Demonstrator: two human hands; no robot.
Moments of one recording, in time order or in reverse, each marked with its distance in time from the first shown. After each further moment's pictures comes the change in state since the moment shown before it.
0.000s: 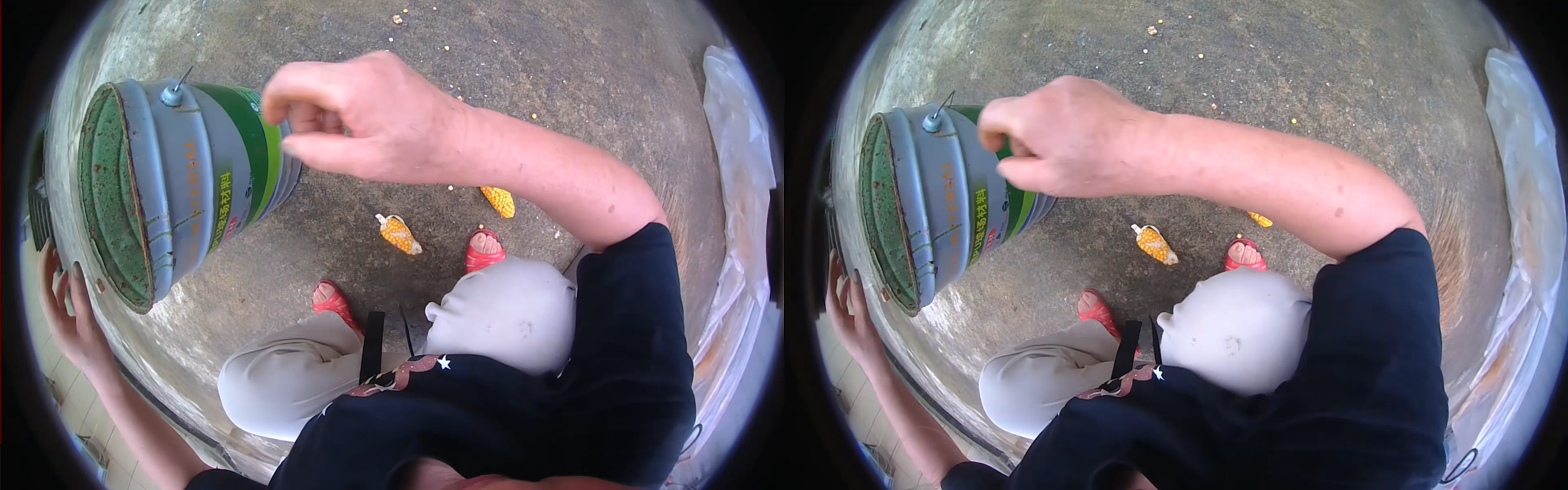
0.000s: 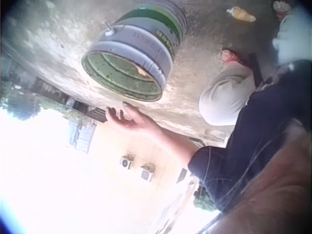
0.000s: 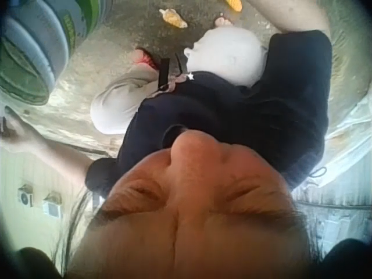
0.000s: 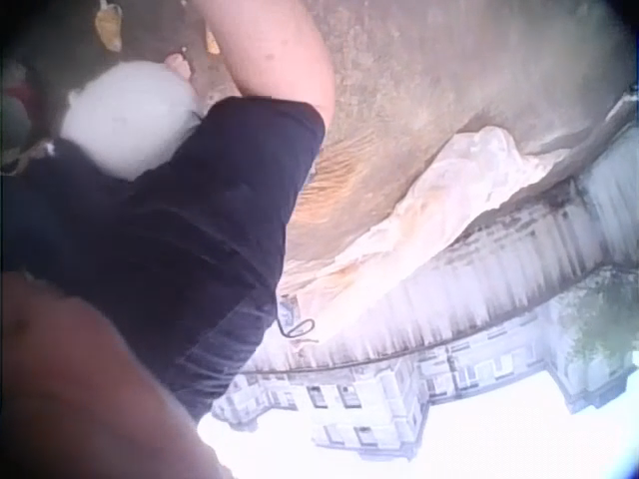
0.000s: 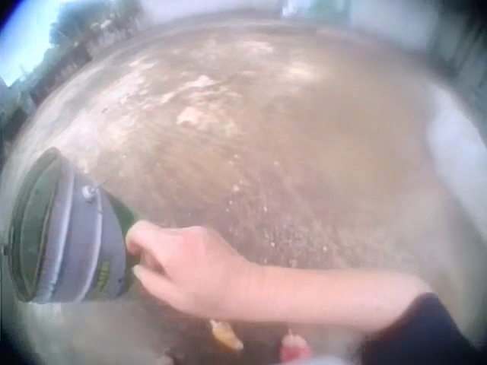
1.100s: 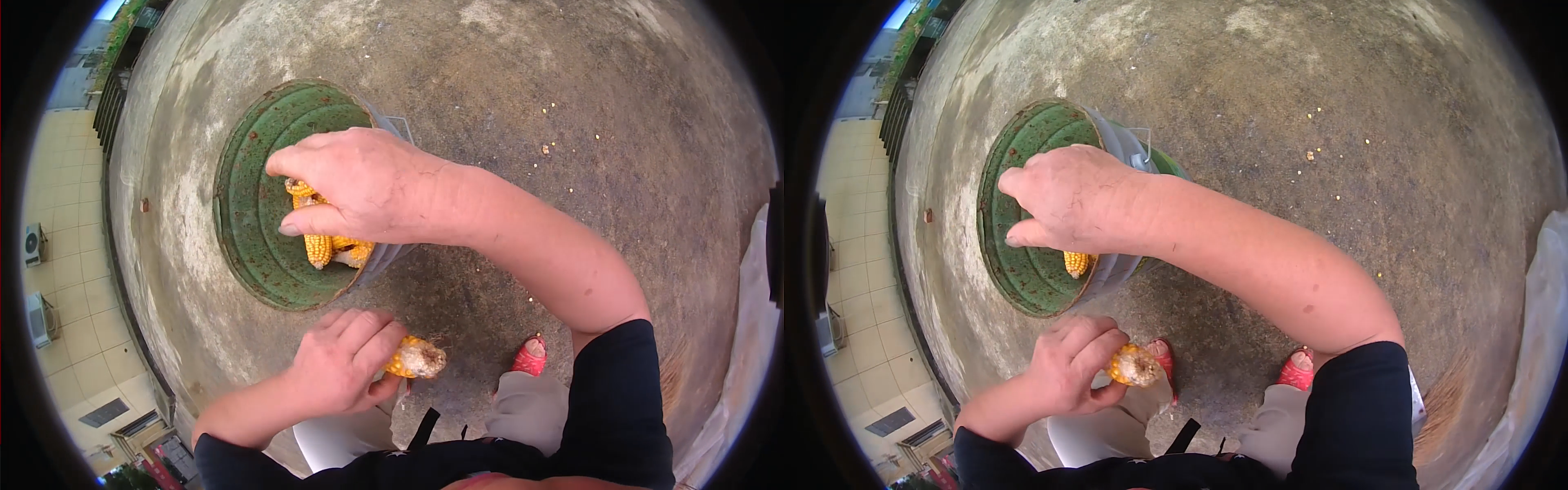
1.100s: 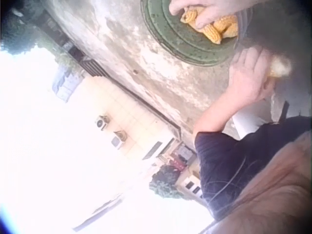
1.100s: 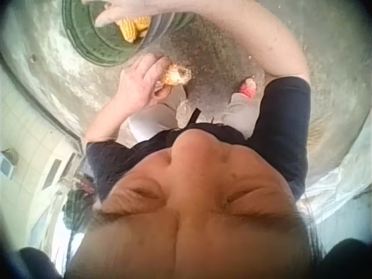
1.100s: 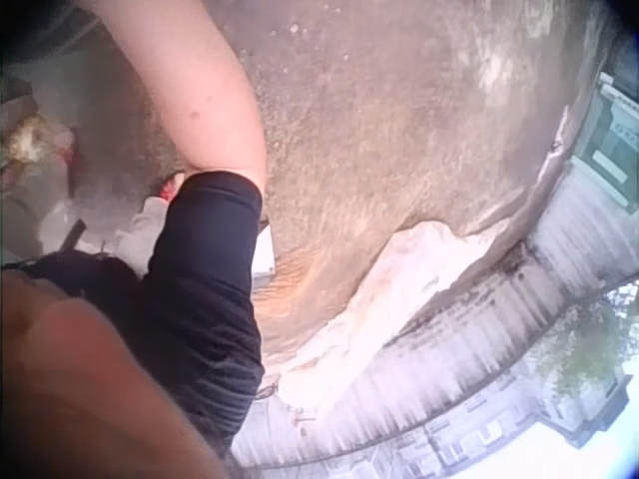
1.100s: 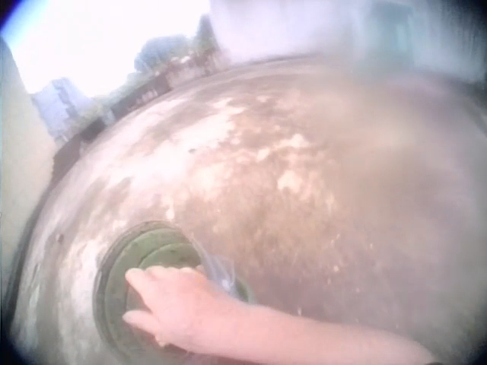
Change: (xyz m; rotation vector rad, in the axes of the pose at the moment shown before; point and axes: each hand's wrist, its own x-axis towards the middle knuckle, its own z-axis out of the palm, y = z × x) left_hand -0.022 0.074 0.010 -0.223 -0.574 0.440; right_hand 0.191 -0.096 0.053 -0.127 -0.156 -0.429
